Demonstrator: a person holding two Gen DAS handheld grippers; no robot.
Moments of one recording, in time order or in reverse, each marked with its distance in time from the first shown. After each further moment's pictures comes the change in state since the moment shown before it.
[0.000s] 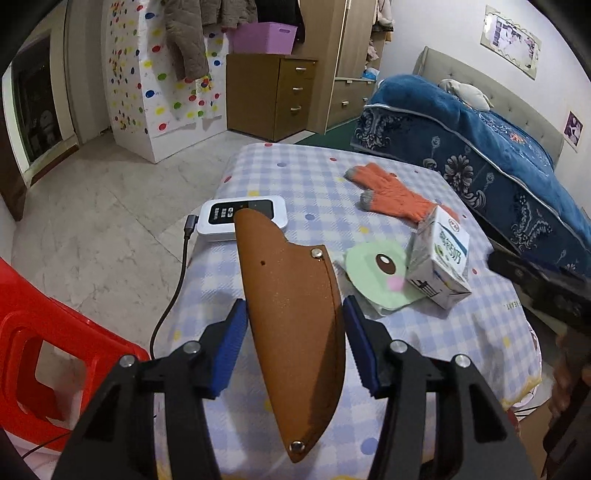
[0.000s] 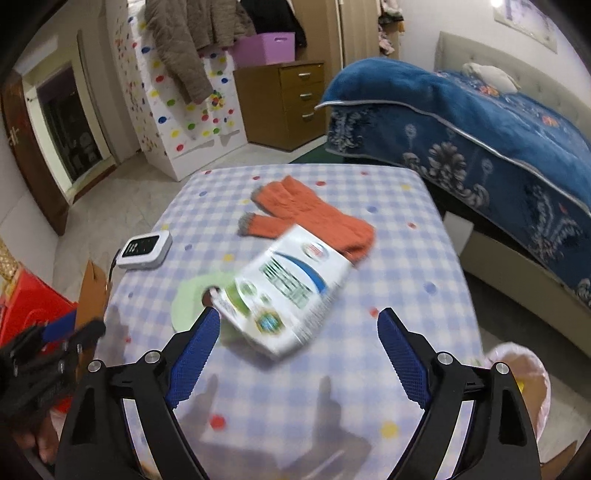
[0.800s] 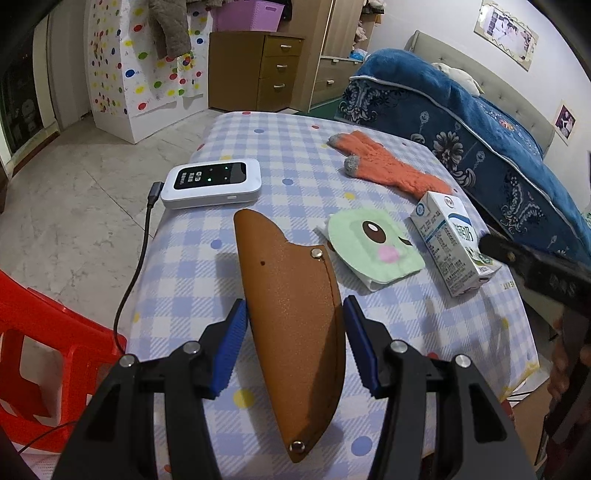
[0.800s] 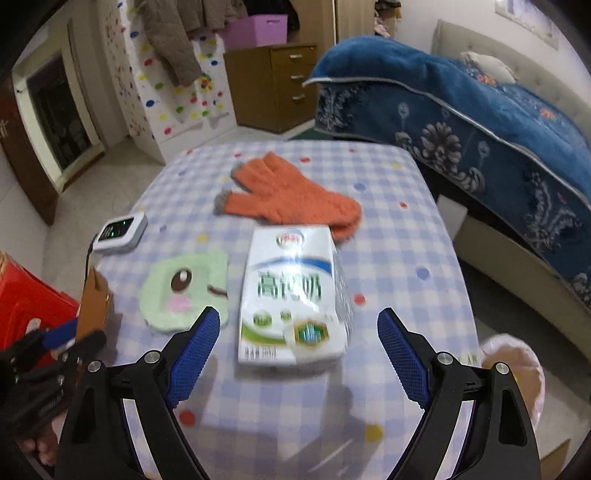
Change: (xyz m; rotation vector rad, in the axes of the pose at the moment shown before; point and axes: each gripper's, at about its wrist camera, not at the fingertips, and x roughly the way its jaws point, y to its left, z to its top) left arm 0.024 -0.006 -0.015 0.011 0.075 -0.071; right arm 0.020 -0.020 -0.008 -0.002 0.060 -0.038
